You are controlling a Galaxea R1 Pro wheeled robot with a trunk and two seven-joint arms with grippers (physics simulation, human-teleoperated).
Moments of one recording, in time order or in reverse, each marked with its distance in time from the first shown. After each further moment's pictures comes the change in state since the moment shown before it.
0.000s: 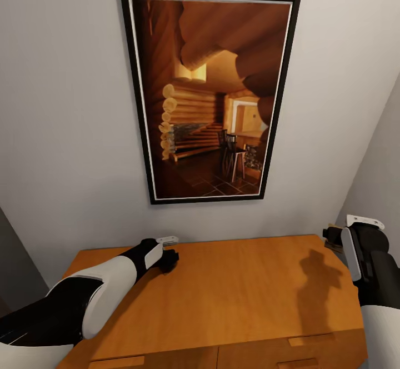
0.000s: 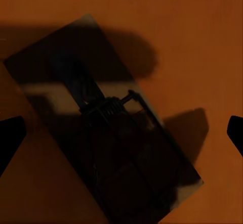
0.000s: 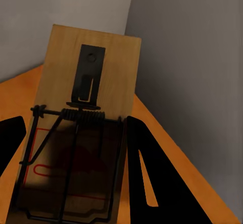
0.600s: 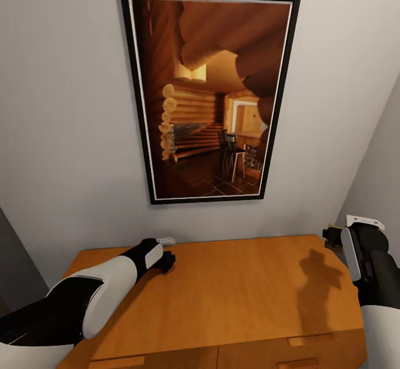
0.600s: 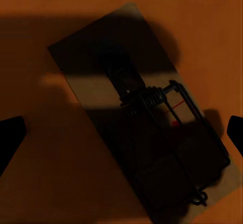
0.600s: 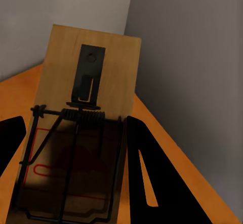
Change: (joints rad) left arm 0.000 -0.003 0.003 -0.003 0.005 0.025 0.097; right arm 0.000 0.000 0.000 0.003 0.003 0.000 0.000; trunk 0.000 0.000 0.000
